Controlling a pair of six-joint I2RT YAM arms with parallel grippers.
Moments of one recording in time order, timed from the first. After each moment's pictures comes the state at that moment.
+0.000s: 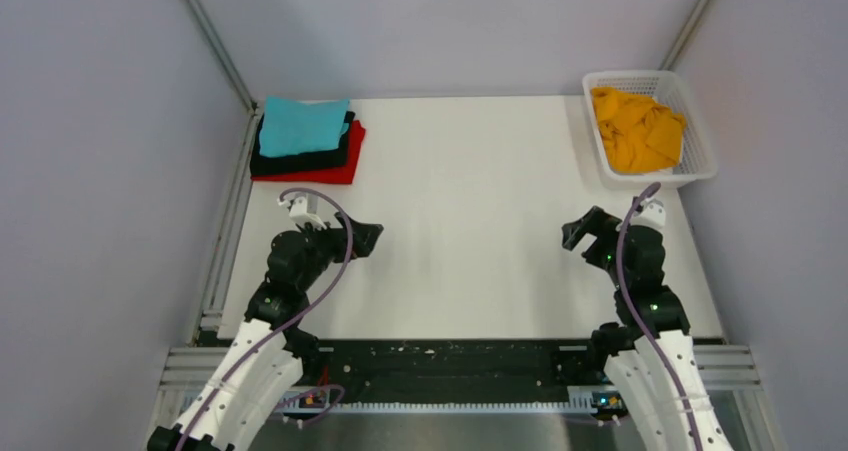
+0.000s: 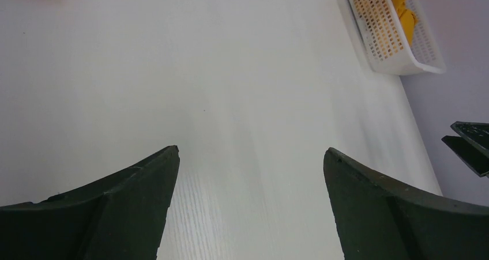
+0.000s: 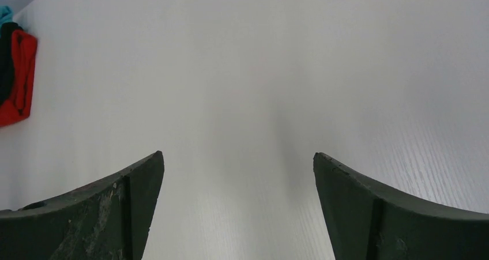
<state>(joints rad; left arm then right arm) -0.28 0.56 0.33 0.00 0.18 -0.62 0.10 0.44 0.45 -0.46 0.08 0.52</state>
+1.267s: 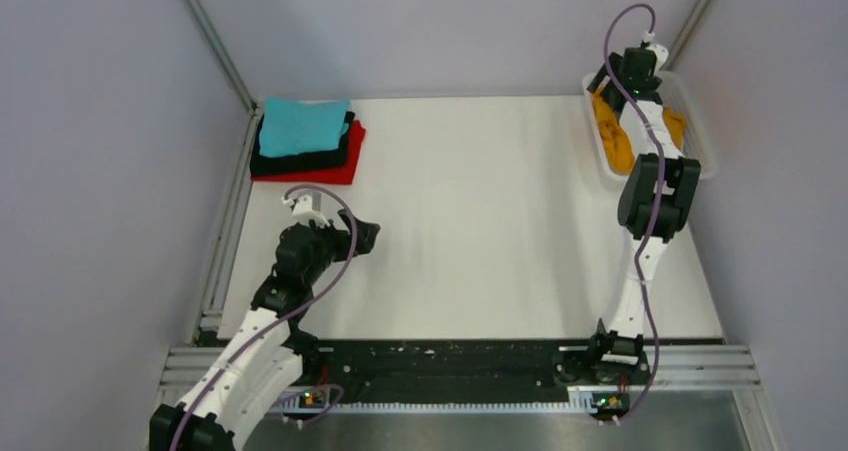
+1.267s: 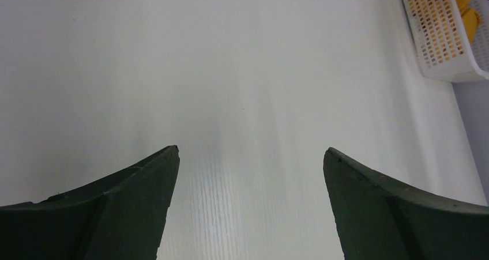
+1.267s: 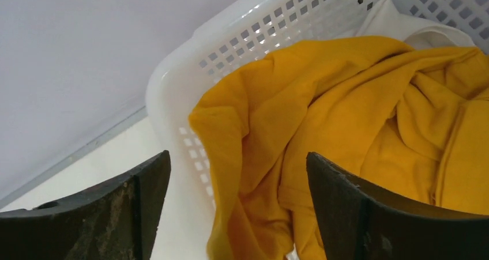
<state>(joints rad) -0.28 0.67 0.33 0.03 0.09 -0.58 -0.13 2.22 1.99 -0.25 0.17 0.38</state>
